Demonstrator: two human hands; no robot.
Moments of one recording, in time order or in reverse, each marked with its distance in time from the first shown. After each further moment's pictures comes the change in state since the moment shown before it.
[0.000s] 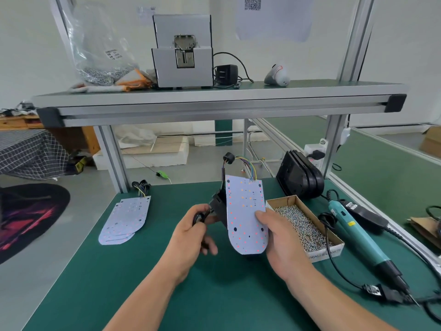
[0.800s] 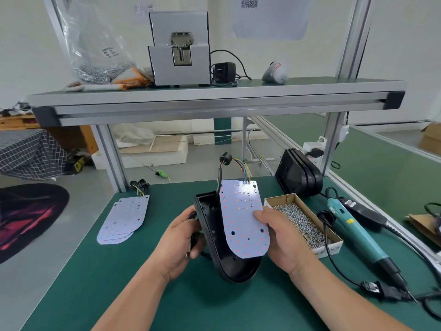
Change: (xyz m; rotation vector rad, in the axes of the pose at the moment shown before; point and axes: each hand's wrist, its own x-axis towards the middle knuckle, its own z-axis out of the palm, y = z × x) left_hand 0.009 -0.014 -0.017 -0.308 -0.166 -0.102; right_hand 0.002 -0.012 -0.010 -0.018 -0.105 0.120
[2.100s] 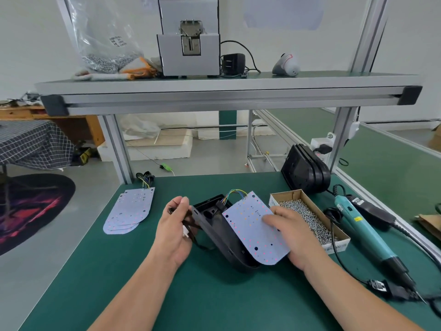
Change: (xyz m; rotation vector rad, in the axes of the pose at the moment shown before) left_hand 0.019 -0.007 -0.009 -0.477 0.440 0.022; right_hand -0.003 0.000 -0.014 -0.439 0.233 0.011
